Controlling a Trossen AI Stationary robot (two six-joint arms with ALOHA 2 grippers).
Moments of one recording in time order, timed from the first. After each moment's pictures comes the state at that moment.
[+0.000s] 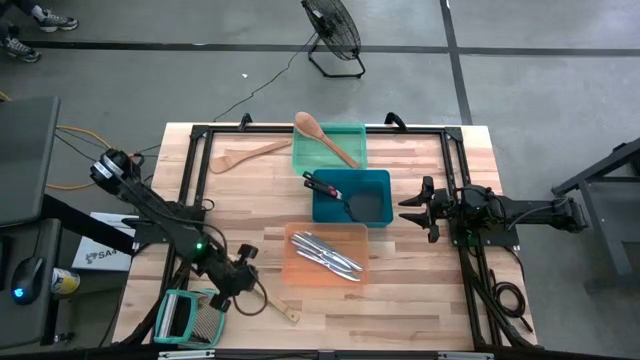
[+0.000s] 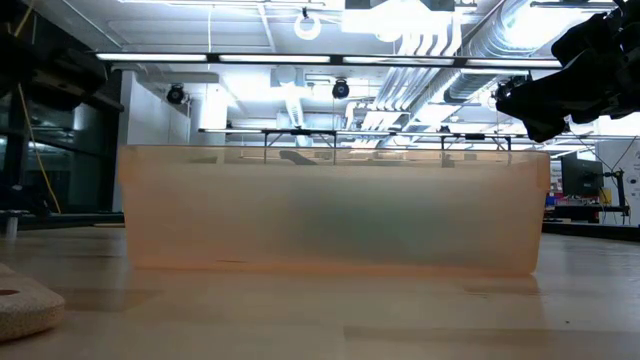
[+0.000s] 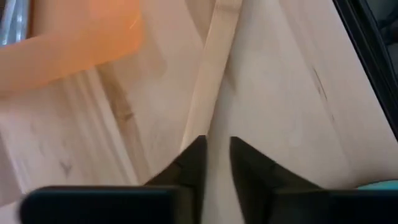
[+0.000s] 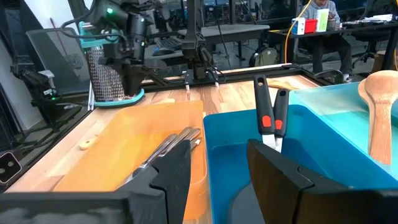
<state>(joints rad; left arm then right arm) -0.71 1.33 0.78 -0.48 -0.09 -0.32 -0.03 0.09 0.02 0.01 -0.03 0.13</state>
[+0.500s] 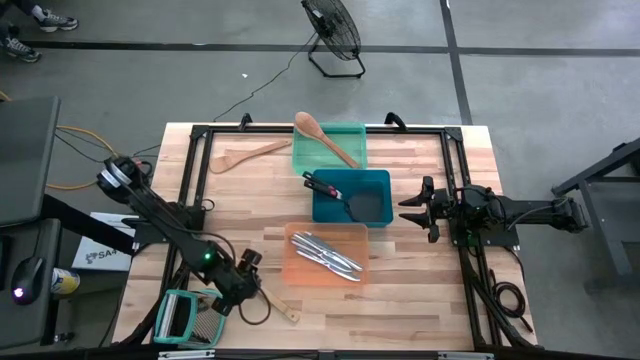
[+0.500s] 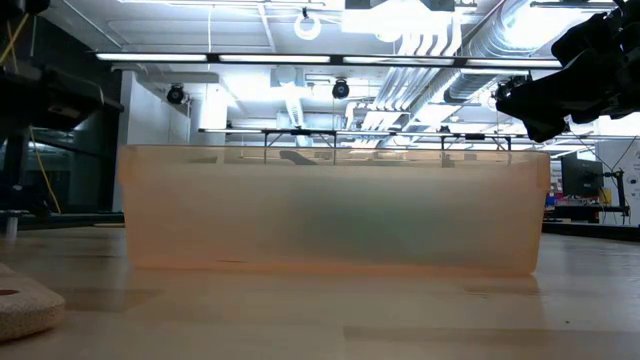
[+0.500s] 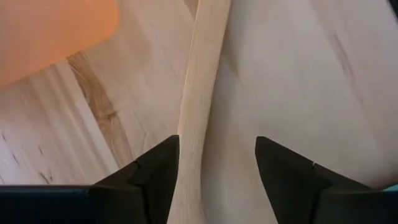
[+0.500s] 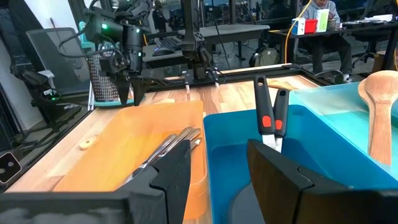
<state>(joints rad) -0.73 1.45 0.79 -0.46 -0.09 -0.26 -0.03 0.09 0.02 0.01 -0.03 0.13</state>
